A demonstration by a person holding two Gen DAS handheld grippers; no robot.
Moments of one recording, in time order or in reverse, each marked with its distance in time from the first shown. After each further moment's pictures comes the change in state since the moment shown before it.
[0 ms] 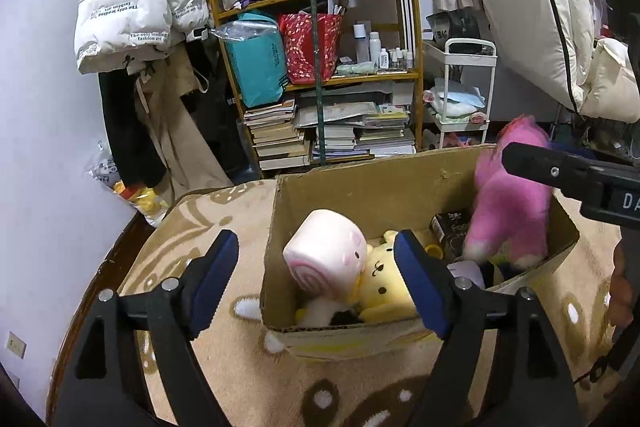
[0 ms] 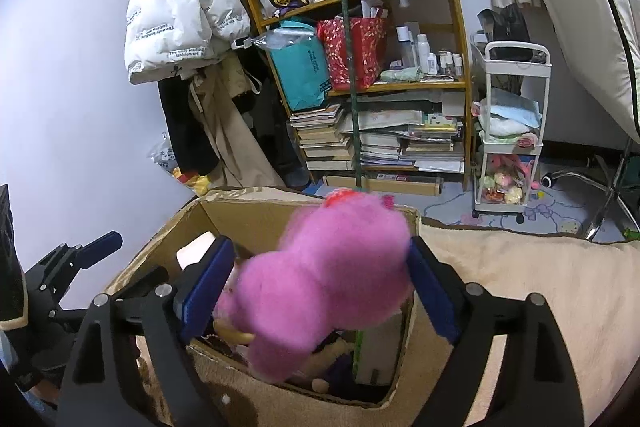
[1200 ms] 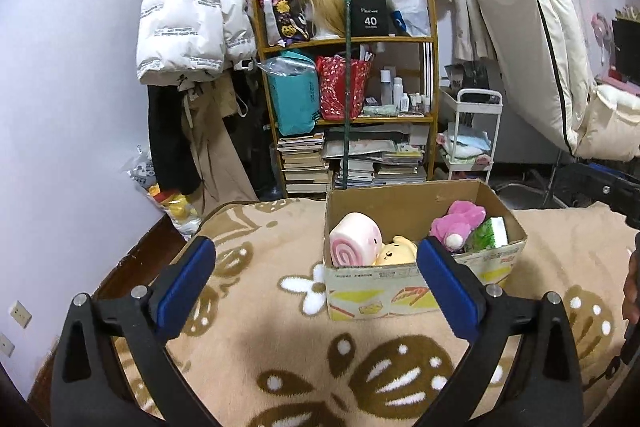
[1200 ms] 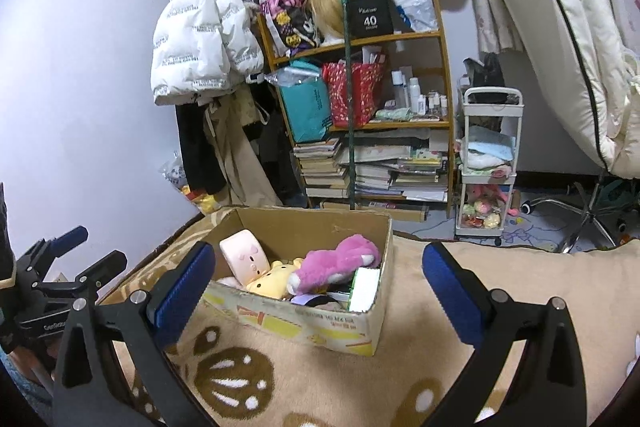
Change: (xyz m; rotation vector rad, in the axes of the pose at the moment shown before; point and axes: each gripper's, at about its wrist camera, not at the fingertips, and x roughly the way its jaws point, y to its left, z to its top) left arm -0.127 0.033 -0.023 -0.099 -0.129 0.057; right arm -0.122 0.020 -0.016 -0.043 -0.124 -0.030
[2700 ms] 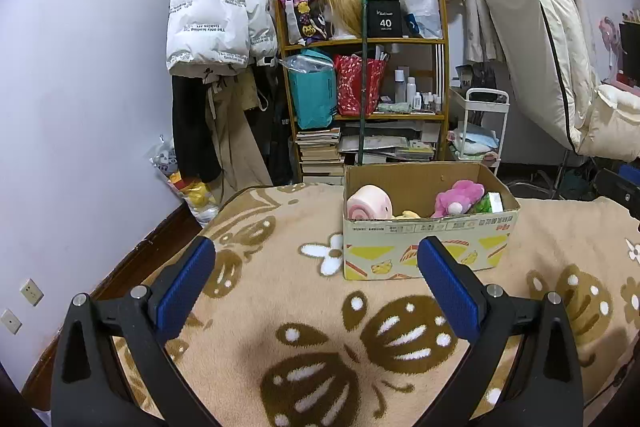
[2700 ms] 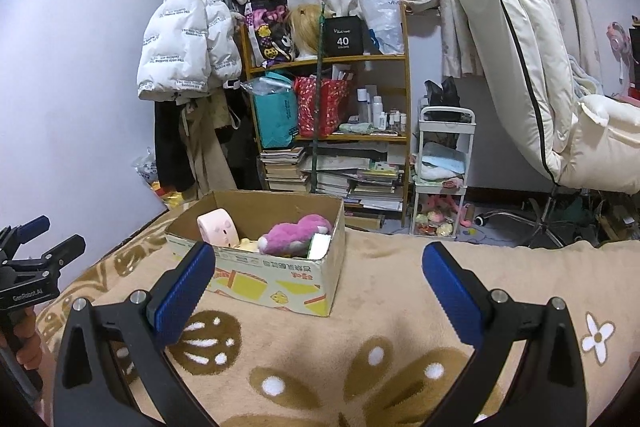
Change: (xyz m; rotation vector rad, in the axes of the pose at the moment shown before) left arm -0.048 0.009 -0.032 -0.021 0.004 0.054; right arm -0.070 0.000 -0.032 -0.062 -0.045 -0.148
